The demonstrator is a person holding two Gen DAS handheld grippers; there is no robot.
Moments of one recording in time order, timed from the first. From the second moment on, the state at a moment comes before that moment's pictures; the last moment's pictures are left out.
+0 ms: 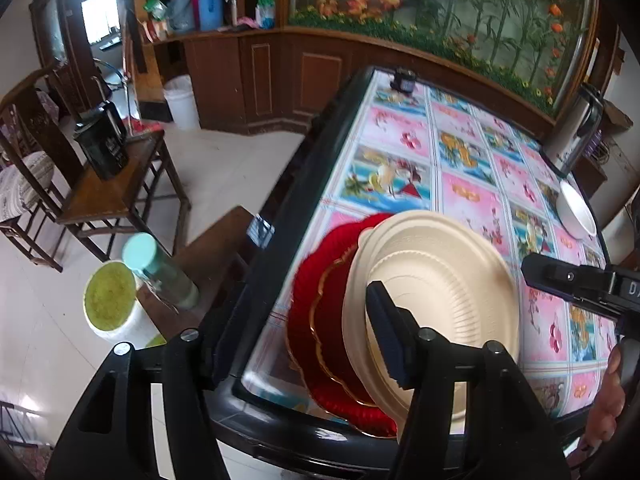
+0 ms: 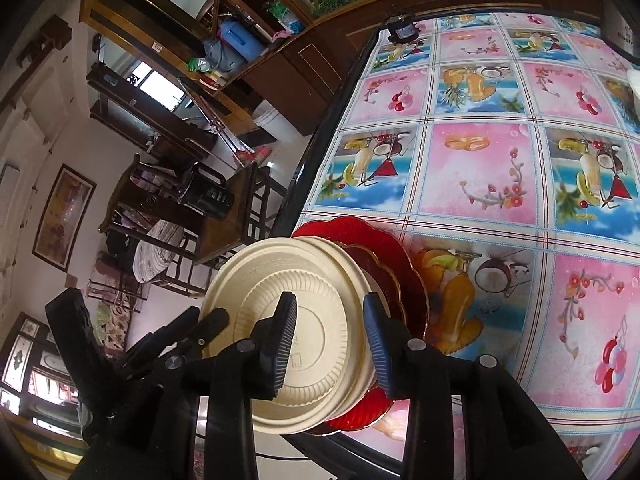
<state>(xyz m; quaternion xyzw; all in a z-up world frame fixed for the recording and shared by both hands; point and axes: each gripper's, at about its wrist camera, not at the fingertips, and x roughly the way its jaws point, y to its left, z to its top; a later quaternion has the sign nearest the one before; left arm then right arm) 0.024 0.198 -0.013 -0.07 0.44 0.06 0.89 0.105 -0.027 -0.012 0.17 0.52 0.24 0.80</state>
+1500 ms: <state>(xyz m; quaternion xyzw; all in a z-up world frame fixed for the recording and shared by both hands) 0.037 0.212 -0.032 -0.10 0.44 0.12 0.89 0.108 -0.210 -0.026 0.32 0.45 0.18 0.82</state>
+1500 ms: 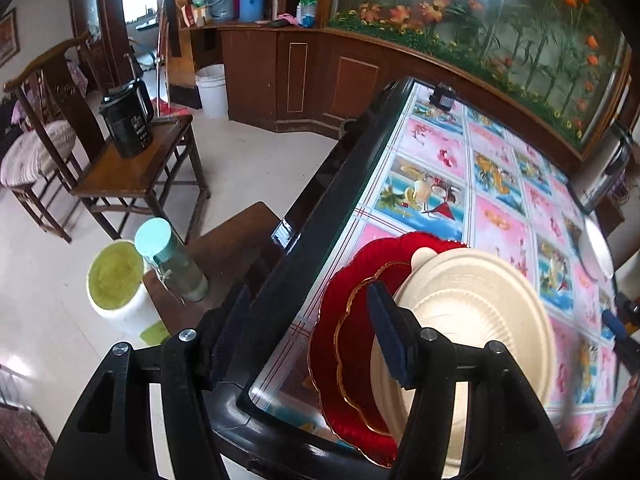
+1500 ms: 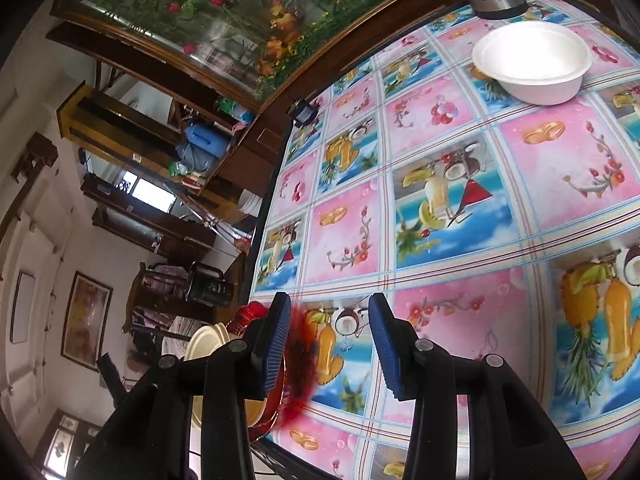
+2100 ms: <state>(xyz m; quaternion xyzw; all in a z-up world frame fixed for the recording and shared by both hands) 0.075 0.073 0.034 -0.04 0.41 -0.03 0.91 0.113 -0.307 -0.016 0.37 0.39 0.11 0.84</state>
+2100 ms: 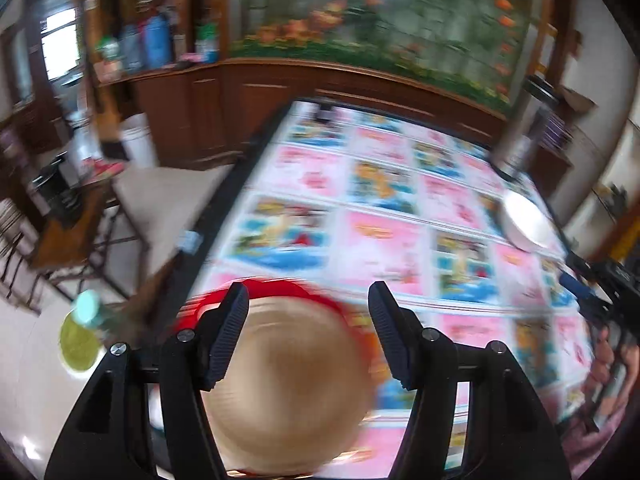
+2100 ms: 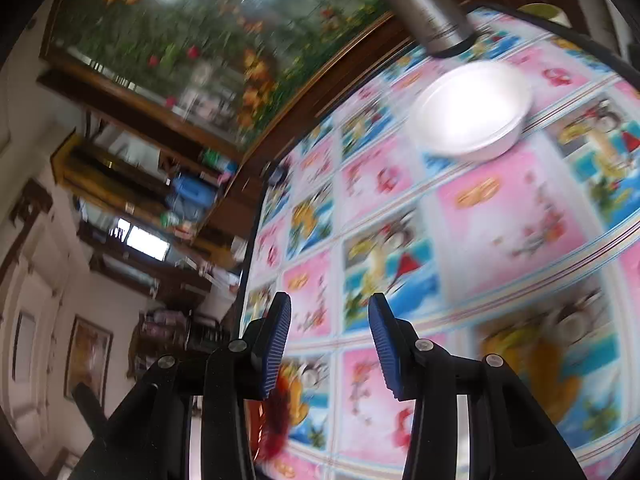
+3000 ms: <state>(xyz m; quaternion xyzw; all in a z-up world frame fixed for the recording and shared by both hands) 0.250 -0.198 -0.007 -0.03 0.54 -0.13 0.83 0.206 -0.502 -0.064 0.48 0.32 -0.01 0.81</state>
